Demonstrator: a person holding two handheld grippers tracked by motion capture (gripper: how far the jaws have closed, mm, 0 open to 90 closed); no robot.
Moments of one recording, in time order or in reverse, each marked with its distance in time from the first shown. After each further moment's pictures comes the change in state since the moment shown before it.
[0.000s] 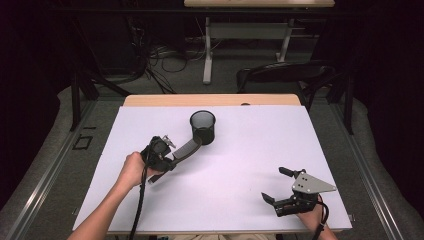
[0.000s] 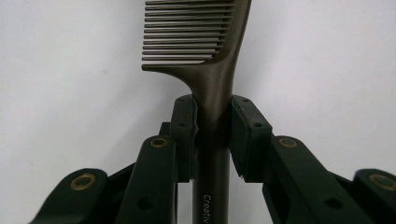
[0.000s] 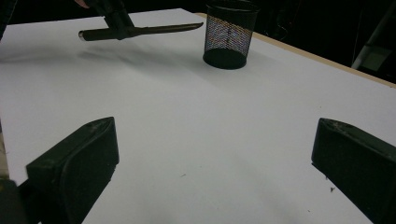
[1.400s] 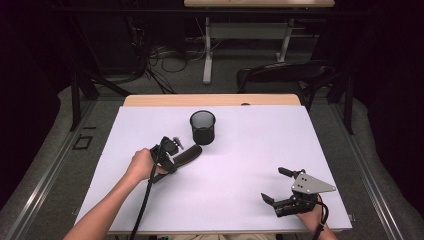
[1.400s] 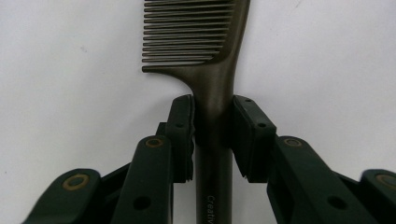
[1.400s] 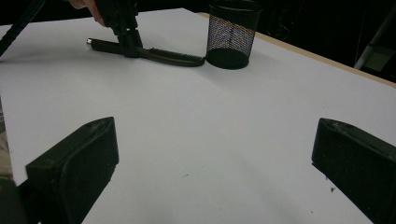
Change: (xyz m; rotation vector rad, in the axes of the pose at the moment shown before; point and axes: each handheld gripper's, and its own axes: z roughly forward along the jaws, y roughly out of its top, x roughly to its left) left arm 0.010 0.020 0.037 0.250 -0.005 -0.001; right arm 0.001 0.000 0.000 0.002 0.008 0.004
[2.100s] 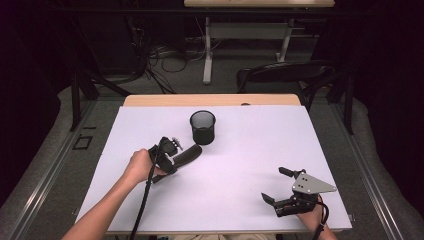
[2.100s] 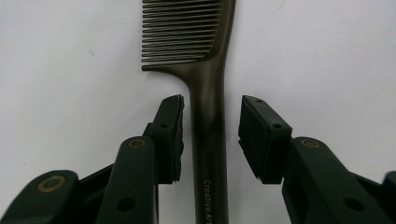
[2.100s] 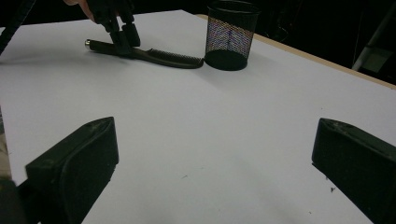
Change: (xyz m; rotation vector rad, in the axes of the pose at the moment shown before) left arm -0.007 -0.005 -0.010 -0.032 0.033 0.032; right arm -0.001 0.000 -0.001 -0.005 -0.004 -0.005
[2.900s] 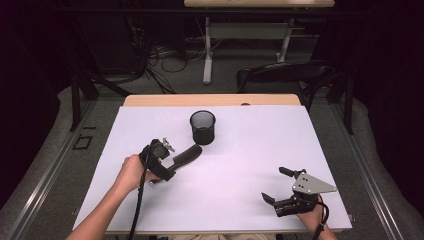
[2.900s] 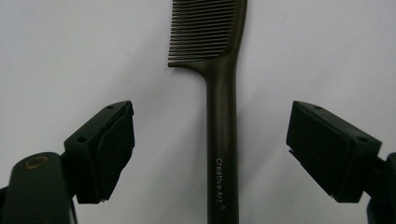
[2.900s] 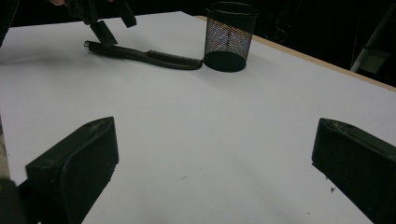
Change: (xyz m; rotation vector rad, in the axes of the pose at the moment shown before) left arm -0.008 -0.028 -0.015 -0.160 0.105 -0.004; right arm 0.000 0.000 0.000 -0.010 -0.006 0.002
